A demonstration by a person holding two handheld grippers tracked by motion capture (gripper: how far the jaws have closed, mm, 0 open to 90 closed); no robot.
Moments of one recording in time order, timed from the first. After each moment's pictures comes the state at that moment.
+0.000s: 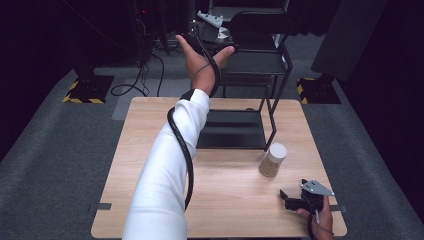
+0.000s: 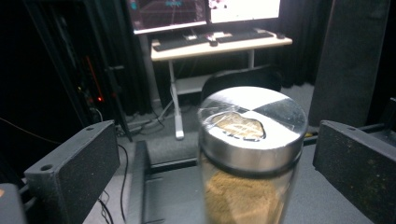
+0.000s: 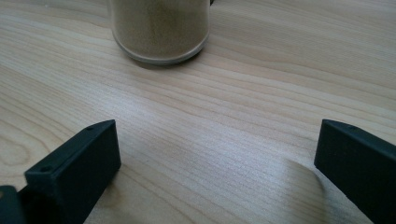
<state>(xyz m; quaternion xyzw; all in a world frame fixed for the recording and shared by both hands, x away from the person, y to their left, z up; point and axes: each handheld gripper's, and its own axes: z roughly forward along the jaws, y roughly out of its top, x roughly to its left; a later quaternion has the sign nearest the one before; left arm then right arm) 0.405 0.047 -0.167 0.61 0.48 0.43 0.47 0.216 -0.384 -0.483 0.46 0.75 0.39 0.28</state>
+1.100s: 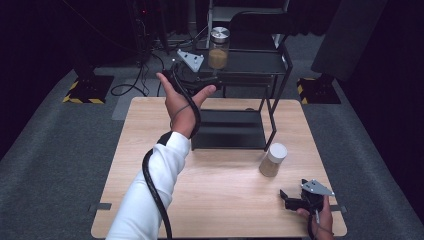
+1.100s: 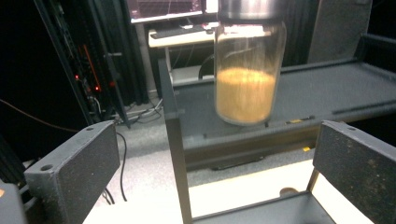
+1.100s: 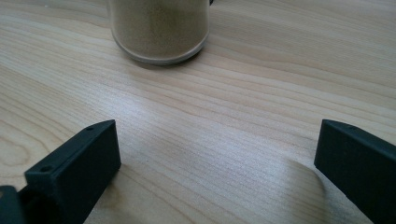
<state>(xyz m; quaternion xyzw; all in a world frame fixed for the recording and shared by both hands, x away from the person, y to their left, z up) 0.327 0.089 -0.221 0.62 0.48 0.41 0.47 0.217 -0.384 -0.483 0.46 0.75 0.39 0.27</state>
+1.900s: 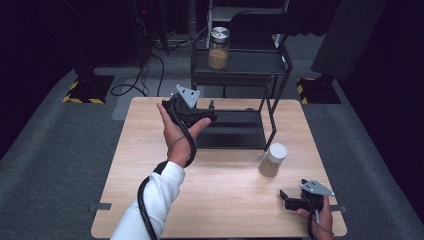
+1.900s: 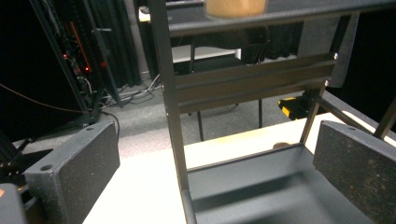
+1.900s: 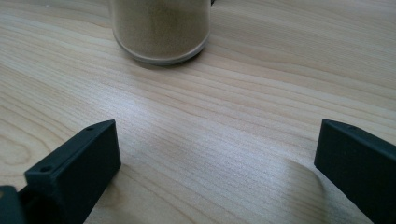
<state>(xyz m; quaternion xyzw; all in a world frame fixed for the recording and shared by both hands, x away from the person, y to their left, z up) 0.299 0.101 -0.285 0.64 0.48 0.39 0.46 0.217 -0.384 -0.483 0.46 0.75 0.39 0.27</state>
